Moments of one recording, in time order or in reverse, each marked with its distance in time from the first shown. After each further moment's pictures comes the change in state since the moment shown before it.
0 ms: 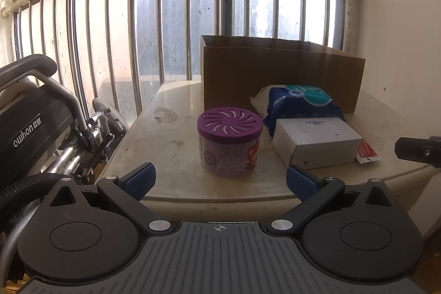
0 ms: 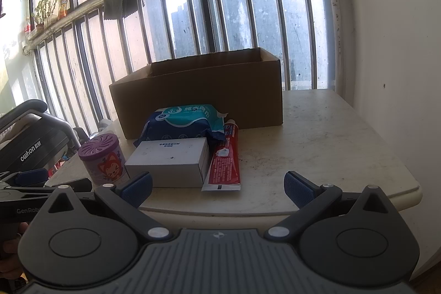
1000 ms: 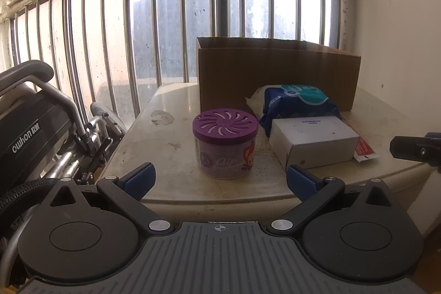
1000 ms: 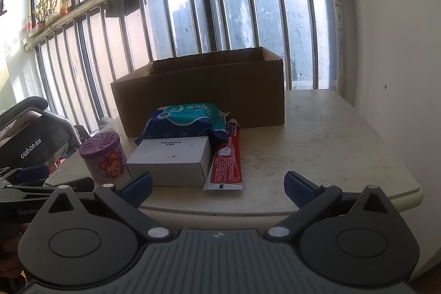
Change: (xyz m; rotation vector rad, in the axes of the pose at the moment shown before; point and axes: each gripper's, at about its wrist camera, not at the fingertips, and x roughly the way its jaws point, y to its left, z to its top) left arm 0.000 -0.004 0.001 0.017 -0.005 -0.011; right arm 0.000 0.003 -0.001 -0.011 0.006 0.002
